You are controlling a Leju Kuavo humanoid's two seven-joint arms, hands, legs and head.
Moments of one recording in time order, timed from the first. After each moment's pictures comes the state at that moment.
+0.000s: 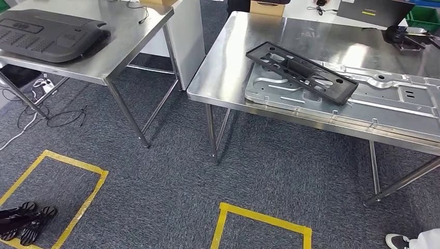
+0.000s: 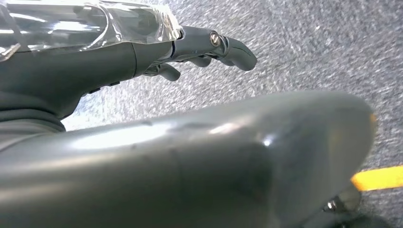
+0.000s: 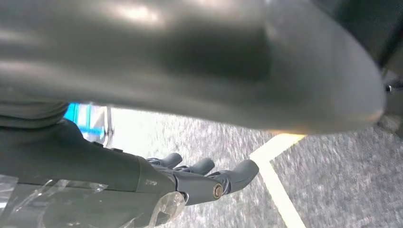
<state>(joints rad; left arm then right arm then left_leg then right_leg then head) -0.15 0.00 -1.14 -0.23 0.63 0.41 0.06 -0.07 0.08 0.61 -0.24 -0.06 -0.16 0.19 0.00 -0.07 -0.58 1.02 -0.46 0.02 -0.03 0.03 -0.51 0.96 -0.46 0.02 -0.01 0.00</state>
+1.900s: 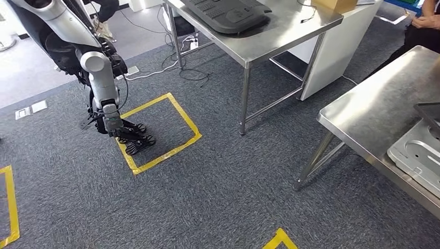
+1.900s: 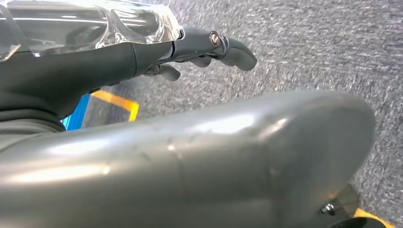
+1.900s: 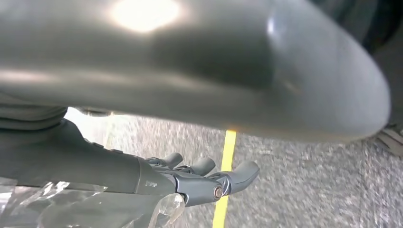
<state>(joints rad) -0.16 -0.01 -1.14 -0.23 0.62 0.41 0.08 -0.08 0.08 0.61 -0.23 -0.07 -0.17 0.19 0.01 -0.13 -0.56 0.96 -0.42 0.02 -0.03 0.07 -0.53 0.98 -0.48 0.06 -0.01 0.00</state>
